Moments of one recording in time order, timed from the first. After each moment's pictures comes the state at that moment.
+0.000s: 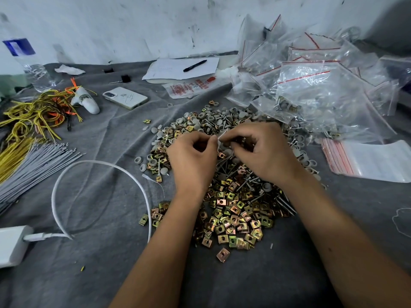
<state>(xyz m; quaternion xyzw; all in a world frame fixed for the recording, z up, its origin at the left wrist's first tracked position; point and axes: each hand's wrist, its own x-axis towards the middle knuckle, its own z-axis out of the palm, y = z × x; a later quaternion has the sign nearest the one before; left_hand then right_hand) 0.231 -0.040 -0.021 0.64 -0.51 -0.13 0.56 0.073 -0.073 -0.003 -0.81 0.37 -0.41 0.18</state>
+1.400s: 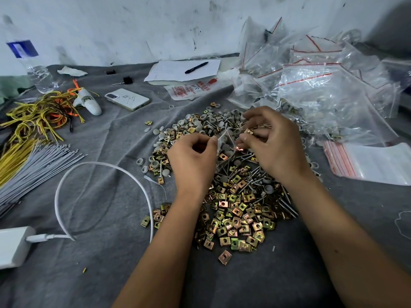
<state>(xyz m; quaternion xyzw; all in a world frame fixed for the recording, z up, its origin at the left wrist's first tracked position) 0.231 -0.038 -0.019 0.64 -0.48 -0.18 0.58 0.071 -0.077 -0.004 -0.68 0.46 -0.50 0.28</state>
